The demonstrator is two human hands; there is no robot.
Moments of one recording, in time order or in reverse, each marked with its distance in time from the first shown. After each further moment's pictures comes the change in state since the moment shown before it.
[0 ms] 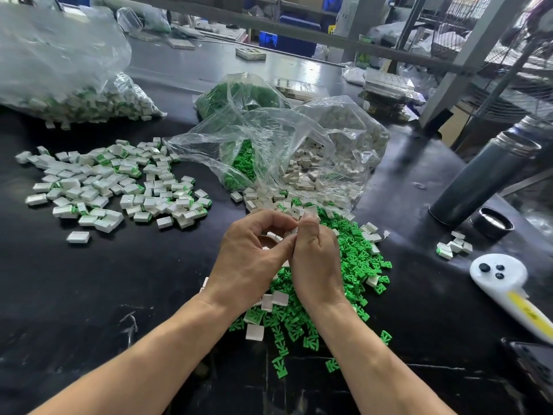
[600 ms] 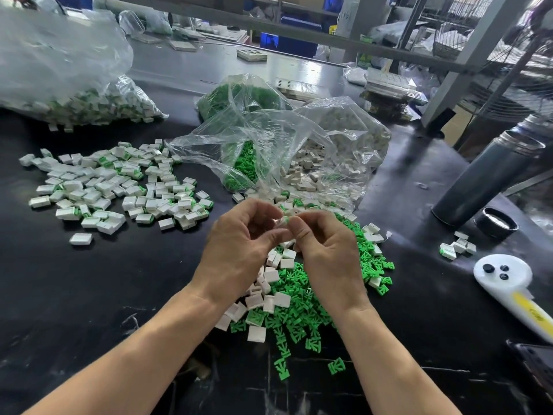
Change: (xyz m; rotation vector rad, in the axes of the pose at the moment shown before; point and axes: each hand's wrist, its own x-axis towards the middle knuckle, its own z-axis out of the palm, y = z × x) left_hand 0.011 -0.007 -0.017 0.080 0.037 -0.019; right_hand 0.001 -0.001 -0.022 -0.044 -0.035 -0.115
